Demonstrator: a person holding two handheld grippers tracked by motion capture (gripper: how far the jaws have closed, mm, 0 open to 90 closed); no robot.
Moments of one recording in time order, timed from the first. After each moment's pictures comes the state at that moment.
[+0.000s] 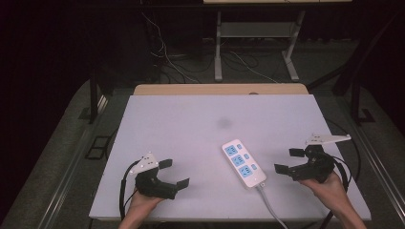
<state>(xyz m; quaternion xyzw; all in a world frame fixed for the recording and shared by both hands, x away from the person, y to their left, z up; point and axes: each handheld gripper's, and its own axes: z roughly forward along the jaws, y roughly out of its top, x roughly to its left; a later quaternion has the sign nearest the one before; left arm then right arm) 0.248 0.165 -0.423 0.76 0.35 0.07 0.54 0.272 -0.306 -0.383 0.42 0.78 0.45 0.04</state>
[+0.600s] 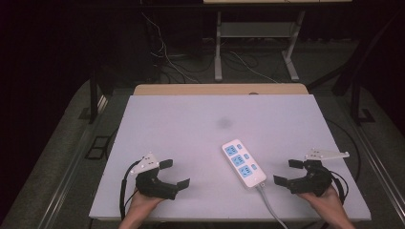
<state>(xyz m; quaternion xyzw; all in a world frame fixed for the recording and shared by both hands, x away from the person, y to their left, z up) 0.248 0.164 -0.423 0.76 0.35 0.07 0.54 0.251 -0.307 -0.417 0.43 0.77 0.46 0.05</state>
